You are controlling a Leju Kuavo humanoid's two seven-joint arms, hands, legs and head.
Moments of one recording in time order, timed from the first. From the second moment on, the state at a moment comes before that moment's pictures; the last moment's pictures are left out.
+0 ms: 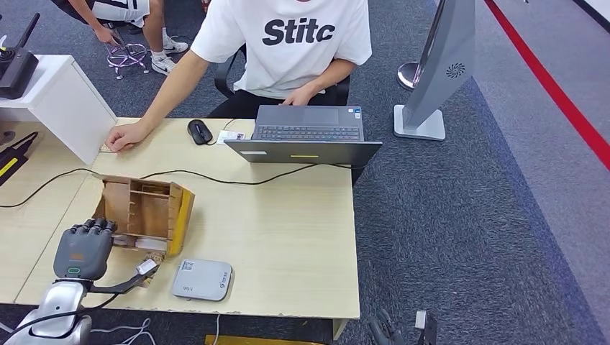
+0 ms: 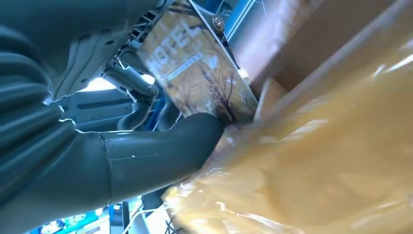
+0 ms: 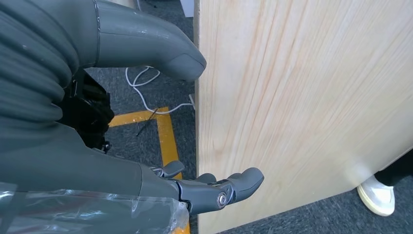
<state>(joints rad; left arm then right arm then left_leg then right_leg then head) -0.10 0.42 -0.11 -1.04 -1.56 0.69 0.07 -0.22 0.19 -0.77 -0.23 0.21 0.26 -0.49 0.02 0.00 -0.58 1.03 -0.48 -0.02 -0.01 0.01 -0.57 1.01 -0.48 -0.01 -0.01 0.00</state>
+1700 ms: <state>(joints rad) -0.45 0.36 -0.08 -1.08 -1.56 0.48 0.13 -0.24 0.20 -0.77 -0.23 0.25 0.27 -0.47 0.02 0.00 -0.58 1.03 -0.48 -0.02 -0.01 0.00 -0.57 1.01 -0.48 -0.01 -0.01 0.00</state>
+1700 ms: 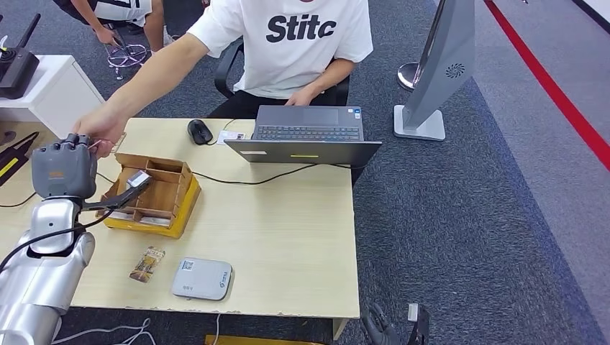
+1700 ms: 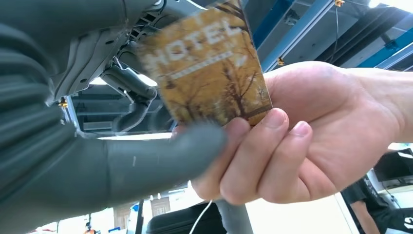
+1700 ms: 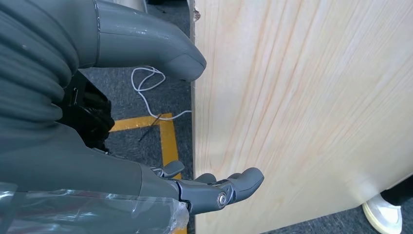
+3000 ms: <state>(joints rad) 0.13 -0.06 0.76 -1.93 -0.49 0.44 -0.69 -0.16 0.19 -0.86 -0.23 0.12 0.33 -0.56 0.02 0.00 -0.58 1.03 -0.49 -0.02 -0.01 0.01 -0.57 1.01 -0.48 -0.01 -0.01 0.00</state>
